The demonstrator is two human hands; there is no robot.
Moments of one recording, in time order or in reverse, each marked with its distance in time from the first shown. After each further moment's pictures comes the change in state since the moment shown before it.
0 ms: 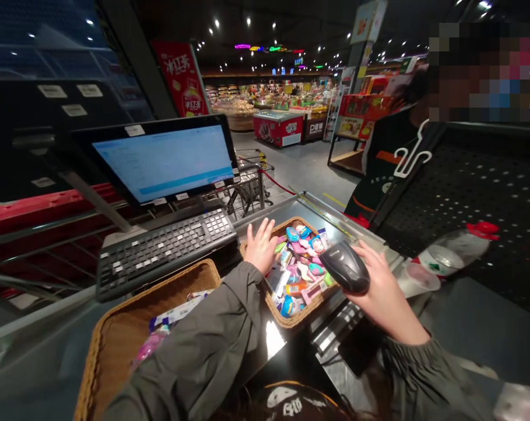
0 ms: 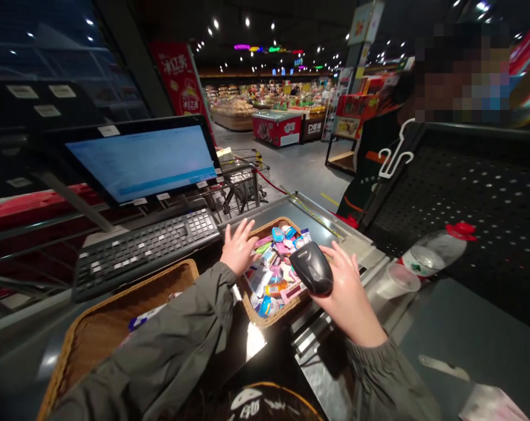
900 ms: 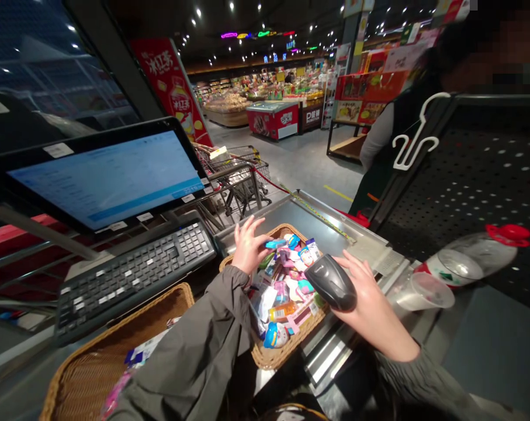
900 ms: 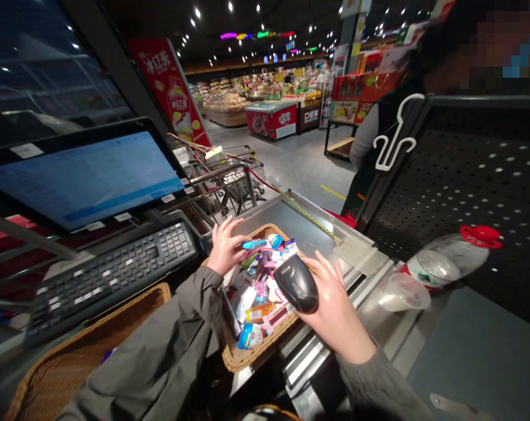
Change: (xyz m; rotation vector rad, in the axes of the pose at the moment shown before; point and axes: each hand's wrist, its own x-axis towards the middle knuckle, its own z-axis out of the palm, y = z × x) left_hand 0.071 -0.011 0.033 -0.189 0.094 -0.036; right_hand 0.023 0.055 0.016 0.141 -0.124 0.052
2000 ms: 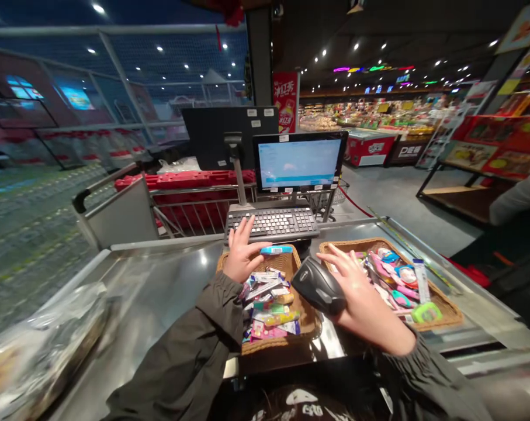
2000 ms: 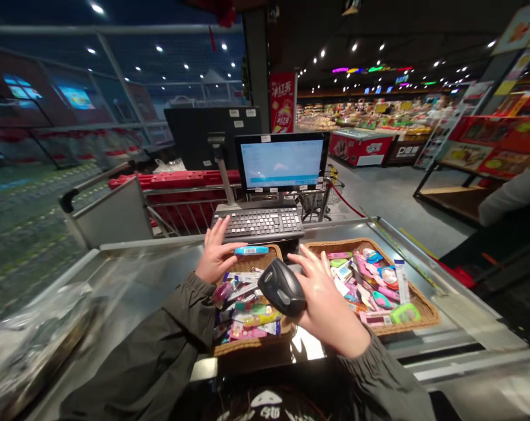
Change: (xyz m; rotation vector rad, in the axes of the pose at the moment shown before) left_hand -0.281 -0.078 -0.229 0.144 0.211 -0.356; right_hand -0.003 -0.242 0.081 -0.010 -0.217 -0.712
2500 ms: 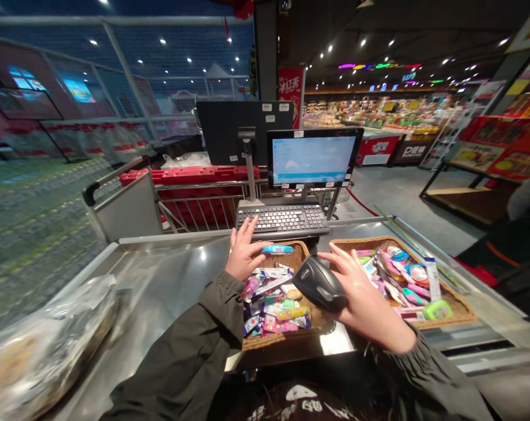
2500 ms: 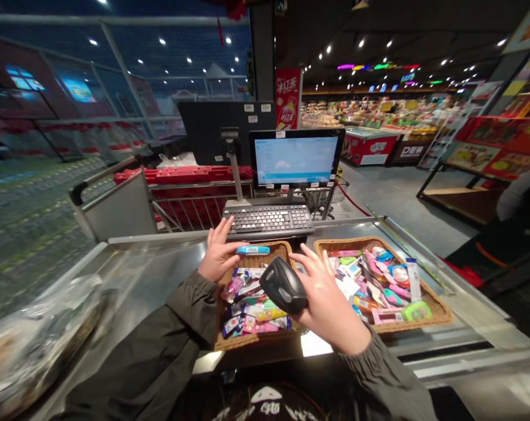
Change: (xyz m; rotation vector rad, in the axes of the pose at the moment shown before) left_hand -0.023 -0.028 -0.014 0.022 -0.030 -0.030; right_hand 0.014 -0.032 0.017 0.005 -0.037 0.021
